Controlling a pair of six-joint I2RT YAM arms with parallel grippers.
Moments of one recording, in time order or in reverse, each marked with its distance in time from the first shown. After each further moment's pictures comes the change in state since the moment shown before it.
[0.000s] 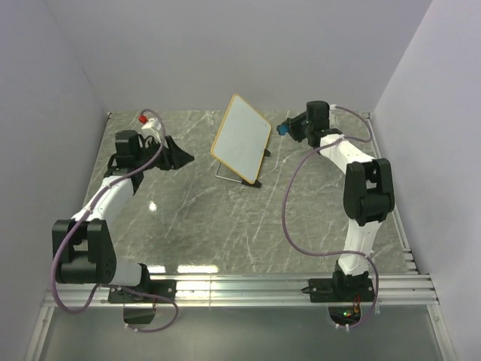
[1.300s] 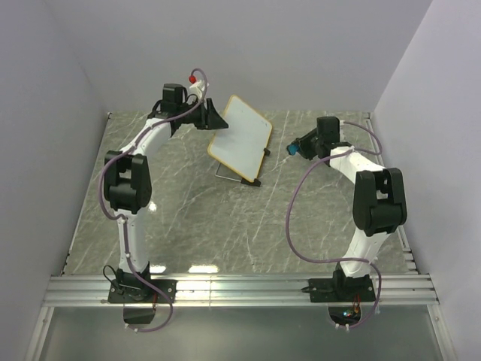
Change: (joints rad) left arm -0.150 0.763 0.948 -0.213 0.148 0.023; right arm -0.061 -0.148 -0.248 -0.040 -0.049 -0.091
